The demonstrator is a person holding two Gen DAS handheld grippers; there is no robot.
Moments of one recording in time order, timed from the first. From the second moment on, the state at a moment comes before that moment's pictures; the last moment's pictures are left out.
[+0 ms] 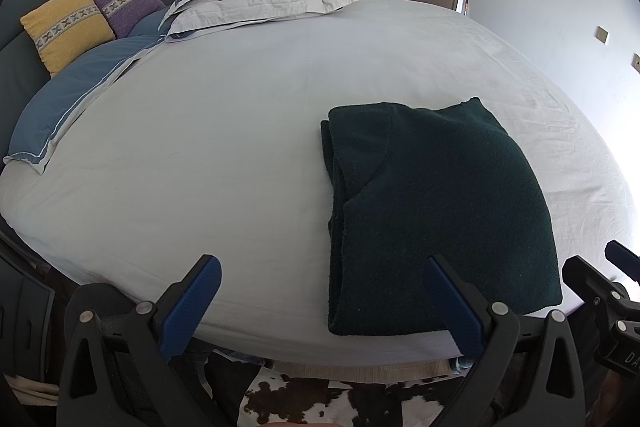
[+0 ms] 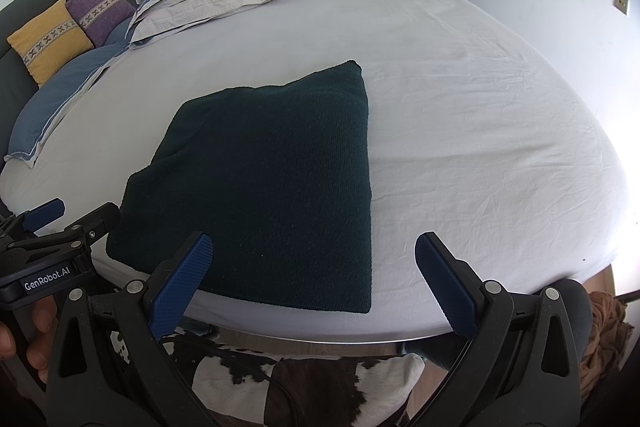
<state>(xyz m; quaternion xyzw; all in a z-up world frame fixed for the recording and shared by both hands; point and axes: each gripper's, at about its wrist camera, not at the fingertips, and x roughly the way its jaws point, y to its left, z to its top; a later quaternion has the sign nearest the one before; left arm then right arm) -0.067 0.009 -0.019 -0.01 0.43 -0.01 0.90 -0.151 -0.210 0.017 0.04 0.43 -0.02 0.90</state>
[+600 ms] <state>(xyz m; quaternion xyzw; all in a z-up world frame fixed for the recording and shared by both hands) -0.068 0.009 -0.021 -0.01 0.43 -0.01 0.90 -0.150 -0.209 0.015 0.03 0.43 -0.01 0.90</state>
